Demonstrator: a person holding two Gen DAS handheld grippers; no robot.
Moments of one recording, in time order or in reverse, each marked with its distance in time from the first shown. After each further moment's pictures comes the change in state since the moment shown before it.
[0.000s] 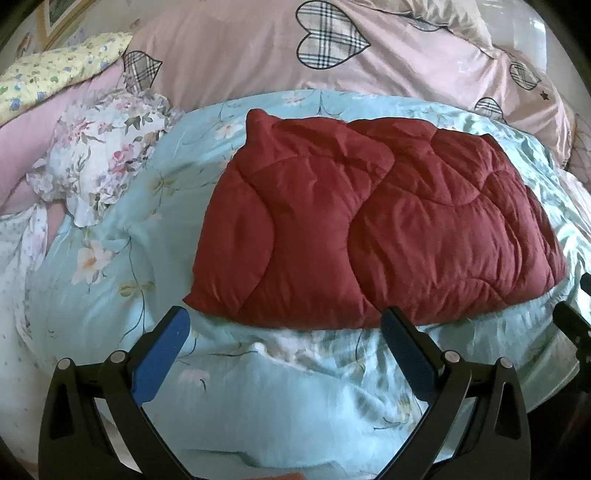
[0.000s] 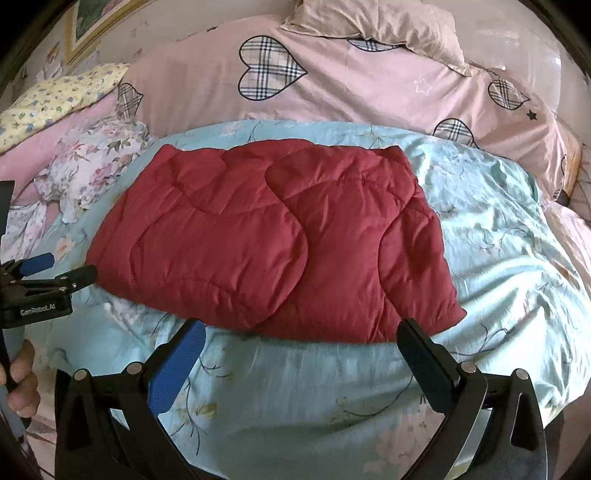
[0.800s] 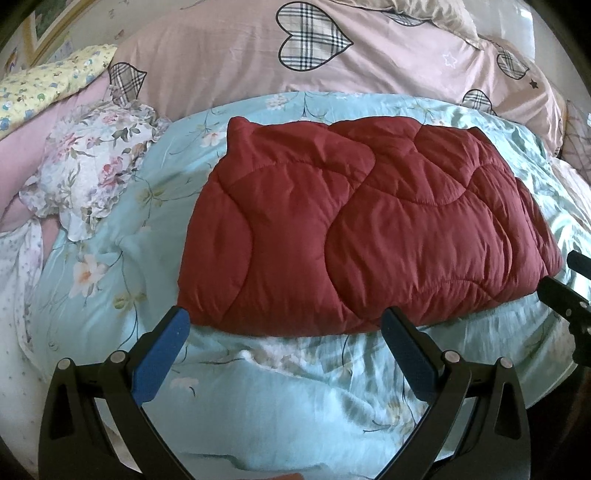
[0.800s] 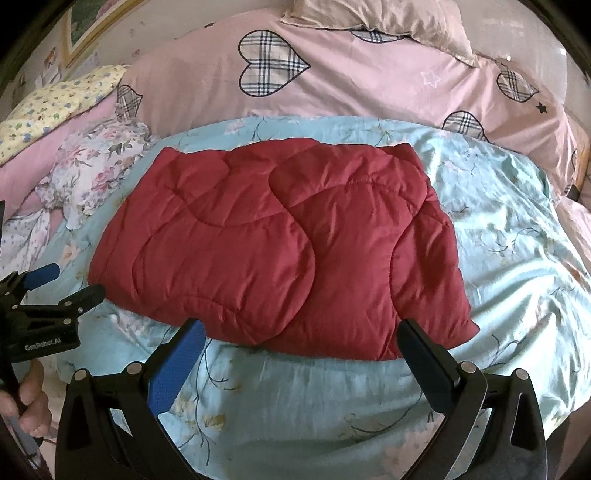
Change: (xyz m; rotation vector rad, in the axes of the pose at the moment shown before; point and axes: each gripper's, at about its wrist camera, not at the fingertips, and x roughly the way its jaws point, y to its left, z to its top) left arm 0.000 -0.016 0.006 0.044 -0.002 -0.008; right arm 0.017 0.000 0.020 0.024 0.032 0.039
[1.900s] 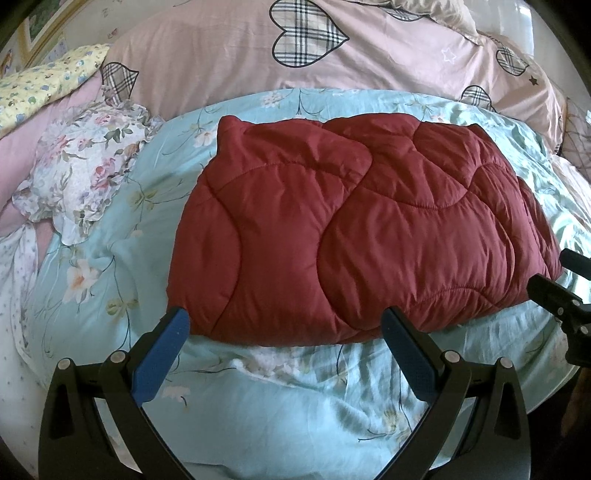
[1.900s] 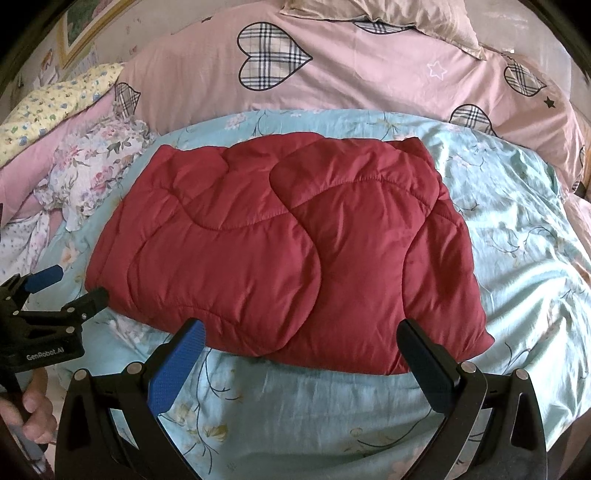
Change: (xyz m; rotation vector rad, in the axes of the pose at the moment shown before) left arm 0.010 -0.006 0.008 0.004 0.014 -0.006; right arm 0.015 0.001 0.008 0.009 0.022 0.014
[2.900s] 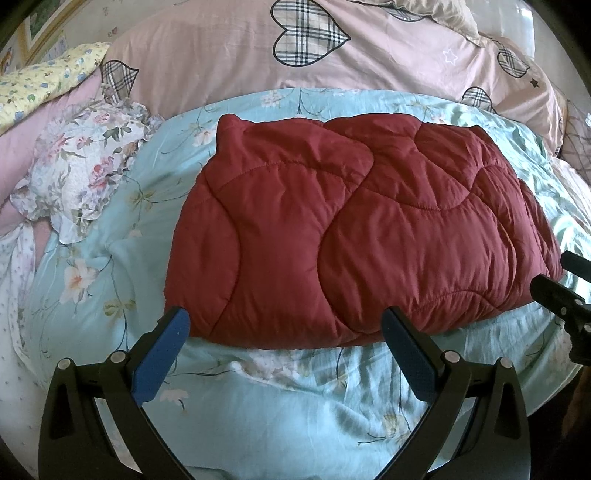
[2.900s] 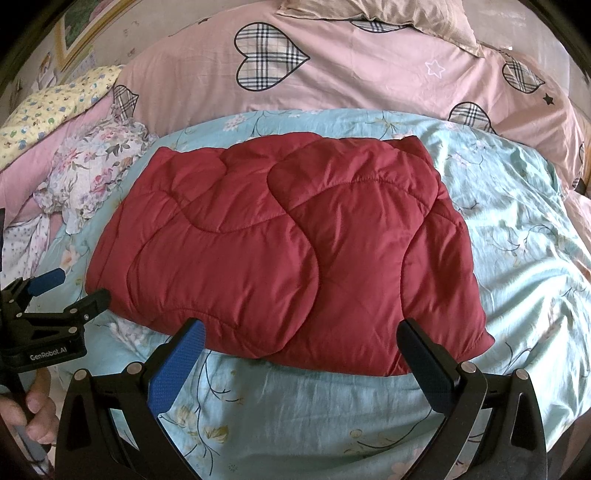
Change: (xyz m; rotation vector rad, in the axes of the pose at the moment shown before) left arm 0.003 0.001 0.001 -0.005 -0.002 -0.006; right arm 0.000 -0.002 0.002 0.010 0.002 0.004
